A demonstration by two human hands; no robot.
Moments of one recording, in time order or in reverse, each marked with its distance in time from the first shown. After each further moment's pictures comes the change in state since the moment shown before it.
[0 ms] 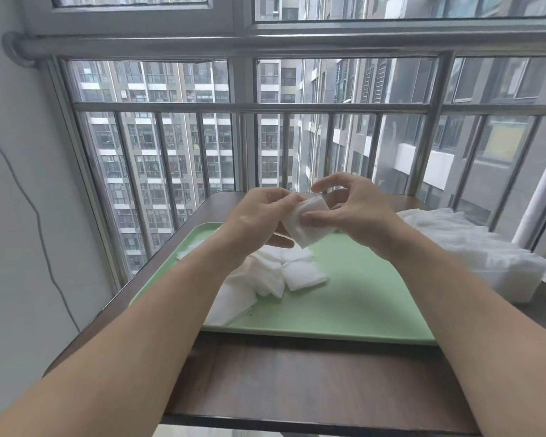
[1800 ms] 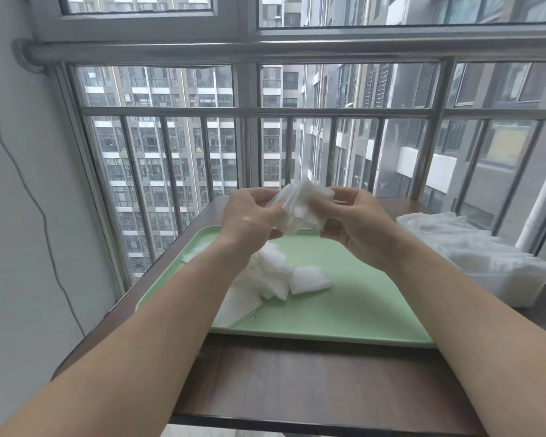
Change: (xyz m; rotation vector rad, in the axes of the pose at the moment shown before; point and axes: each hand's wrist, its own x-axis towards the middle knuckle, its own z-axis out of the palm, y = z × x) left_hand 0.008 -0.009 -0.005 -0.070 0.291 -0.015; right_hand -0.001 0.005 0.011 0.544 -0.113 0.098
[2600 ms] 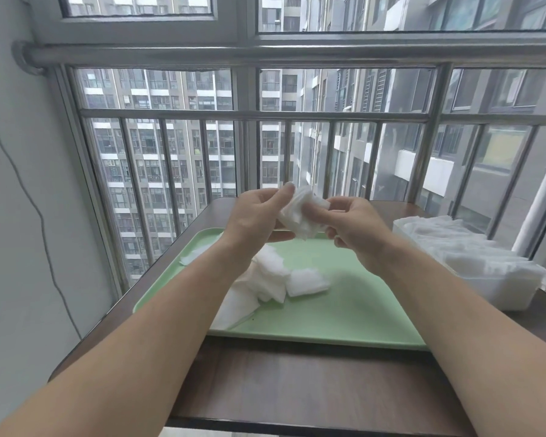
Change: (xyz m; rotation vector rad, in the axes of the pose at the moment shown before) left_hand -0.008 0.008 0.006 -0.125 -0.144 0.012; right_hand 0.001 0.004 0.000 -0.308 0.168 0.065
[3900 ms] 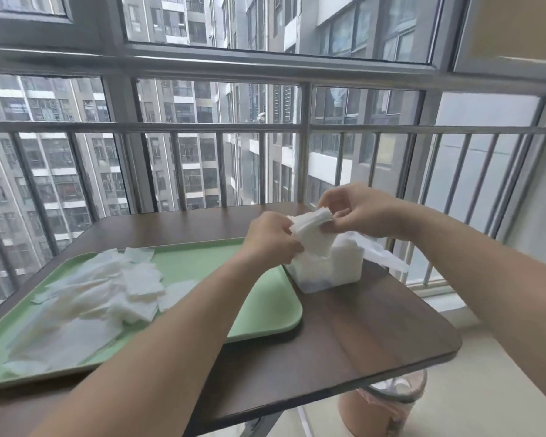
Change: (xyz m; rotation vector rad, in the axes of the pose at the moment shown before) left_hand 0.023 -0.019 0.189 0.551 -0.304 0.056; right_hand -0.073 -0.040 -0.201 -0.679 -0.108 0.046
